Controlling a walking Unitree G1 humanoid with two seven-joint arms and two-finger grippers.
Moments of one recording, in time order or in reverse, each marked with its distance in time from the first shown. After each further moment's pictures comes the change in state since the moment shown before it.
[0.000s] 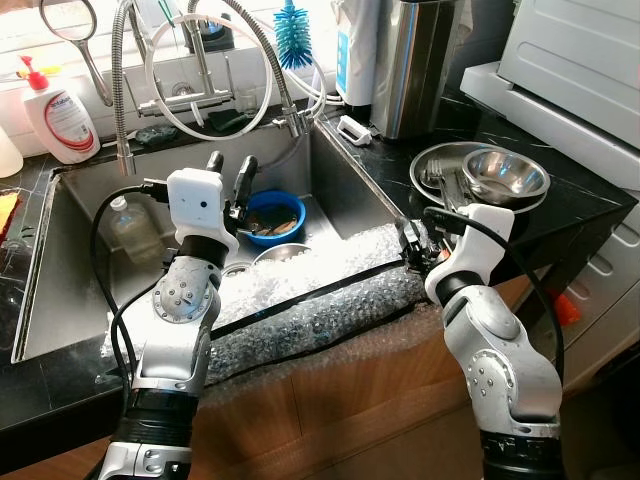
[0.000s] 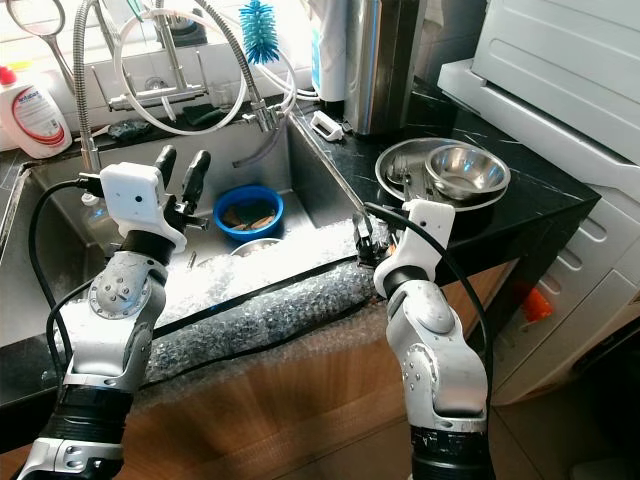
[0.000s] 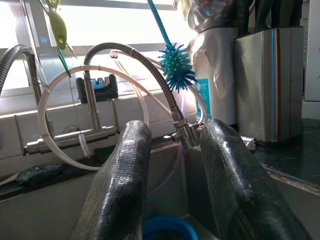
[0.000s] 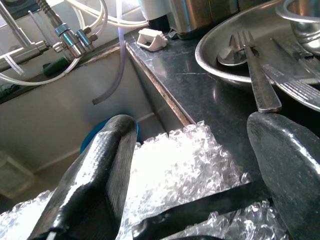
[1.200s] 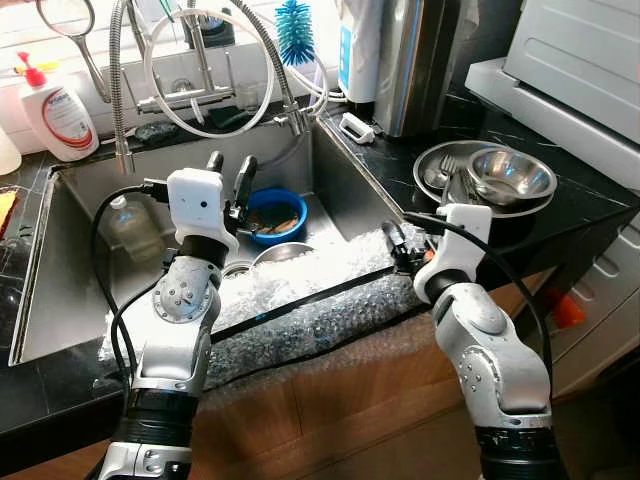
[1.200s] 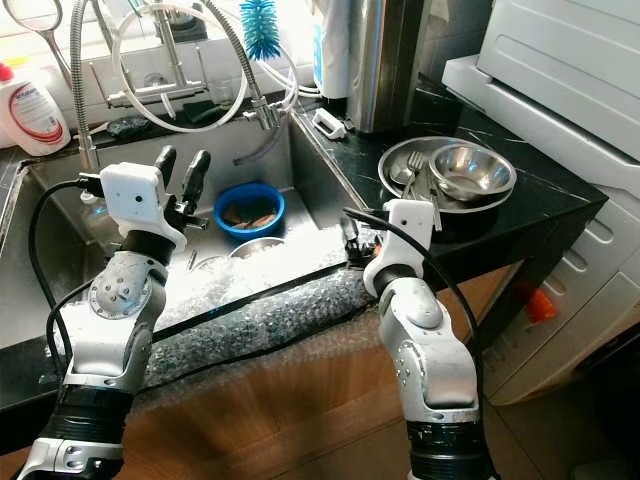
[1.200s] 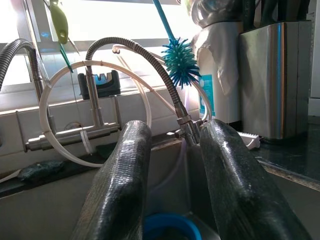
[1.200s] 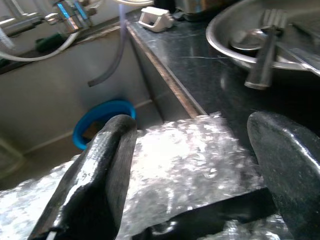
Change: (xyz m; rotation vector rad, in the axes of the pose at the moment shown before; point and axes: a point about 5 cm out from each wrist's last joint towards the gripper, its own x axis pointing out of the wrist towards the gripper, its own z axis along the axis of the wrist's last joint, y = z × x) left arm 0.000 0.000 0.000 0.001 0.000 0.000; right arm 0.005 0.001 -0.008 -0.068 0.046 -0.003
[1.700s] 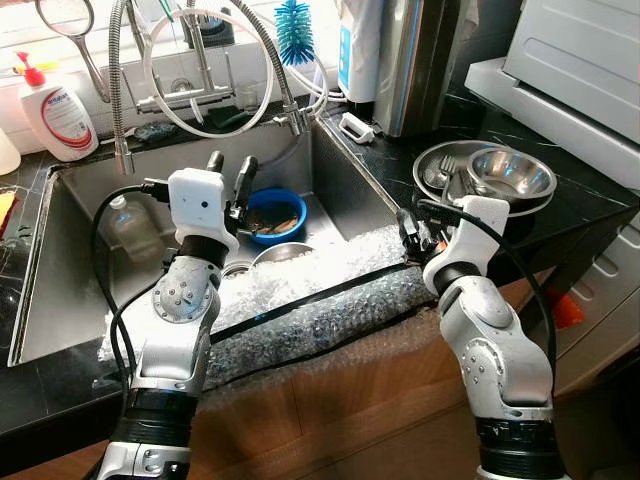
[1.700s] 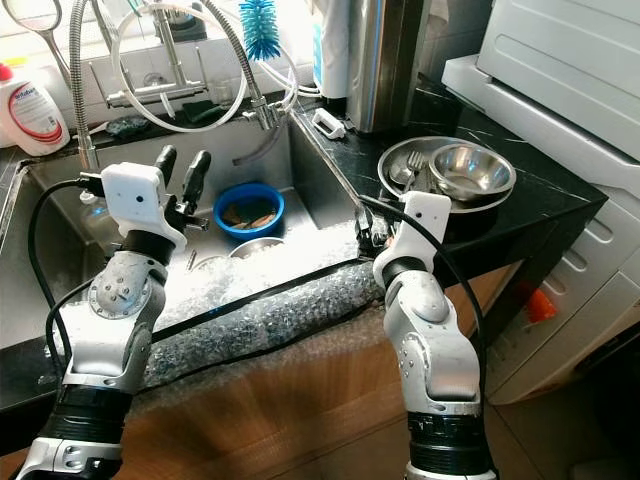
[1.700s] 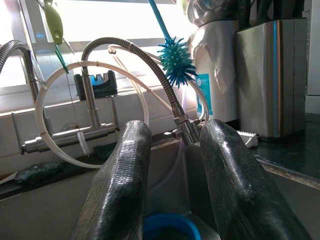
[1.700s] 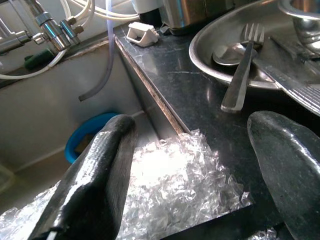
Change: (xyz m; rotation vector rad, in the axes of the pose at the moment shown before) left arm 0.000 -0.001 0.000 0.011 0.001 -0.010; right arm 0.004 -0.002 0.007 0.027 -0.041 -0.035
